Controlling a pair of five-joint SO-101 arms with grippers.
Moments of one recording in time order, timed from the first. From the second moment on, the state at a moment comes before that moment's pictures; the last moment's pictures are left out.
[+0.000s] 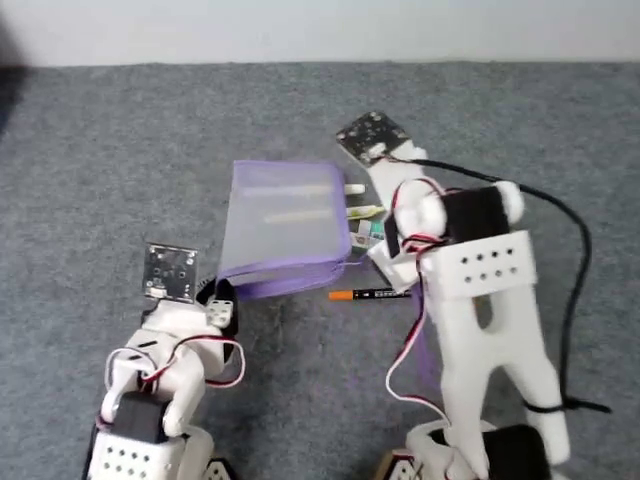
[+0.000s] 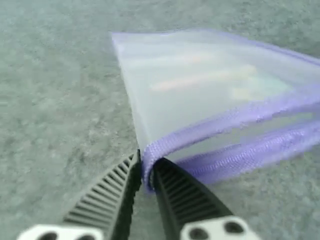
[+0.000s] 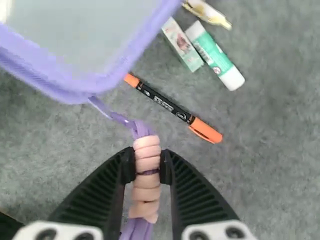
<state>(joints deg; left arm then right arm) 6.2 -87.3 81.5 57.2 8.1 -12.9 -19.7 0.8 100.4 23.3</state>
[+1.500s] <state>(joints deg) 16.1 -86.8 87.7 42.7 7.2 -22.7 -38.2 14.7 99.2 23.3</state>
